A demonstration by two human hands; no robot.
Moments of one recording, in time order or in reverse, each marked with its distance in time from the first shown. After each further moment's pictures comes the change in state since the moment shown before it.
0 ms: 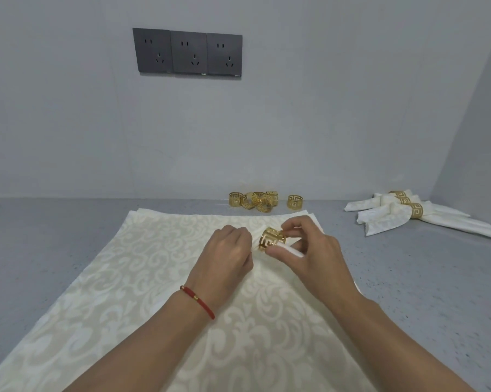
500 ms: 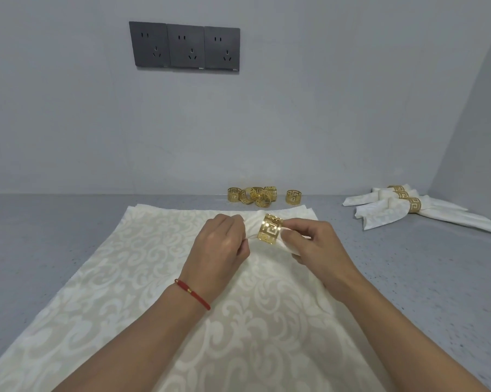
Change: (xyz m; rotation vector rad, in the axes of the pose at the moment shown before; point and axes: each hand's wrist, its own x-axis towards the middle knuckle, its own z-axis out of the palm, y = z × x) left_hand -0.001 -0.002 -0.008 -0.003 0.121 -0.018; right_hand 0.002 -0.010 -0.010 0.369 -0.126 0.197
